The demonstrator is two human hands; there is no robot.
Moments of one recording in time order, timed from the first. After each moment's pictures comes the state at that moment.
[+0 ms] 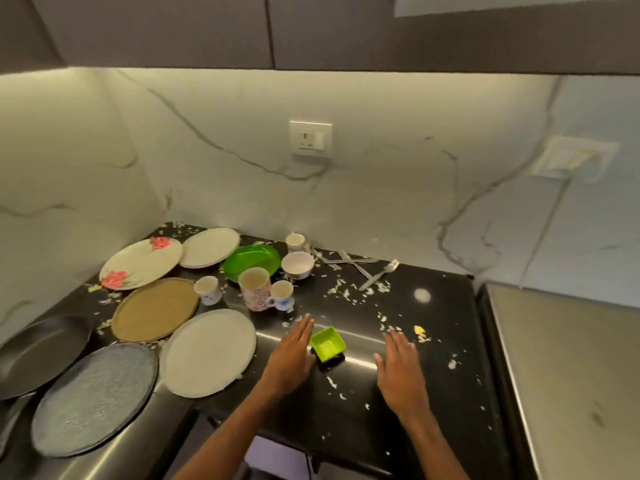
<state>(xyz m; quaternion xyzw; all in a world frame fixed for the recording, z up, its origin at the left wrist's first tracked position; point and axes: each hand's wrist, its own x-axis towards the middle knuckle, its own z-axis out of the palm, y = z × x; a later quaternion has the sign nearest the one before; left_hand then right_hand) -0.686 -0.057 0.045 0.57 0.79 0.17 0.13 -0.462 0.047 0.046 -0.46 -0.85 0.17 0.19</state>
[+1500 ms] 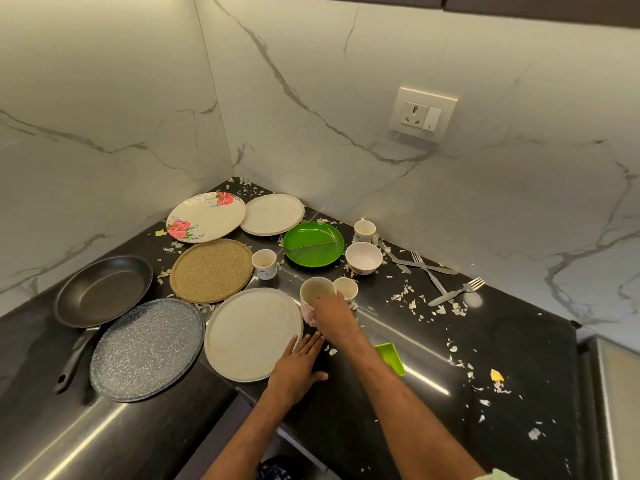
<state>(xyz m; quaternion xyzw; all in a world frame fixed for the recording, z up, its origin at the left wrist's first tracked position) -0.751 -0.100 -0.001 0.48 0.86 0.07 0.17 -0.742 0.043 0.072 -0.15 -0.99 0.02 -0.07</state>
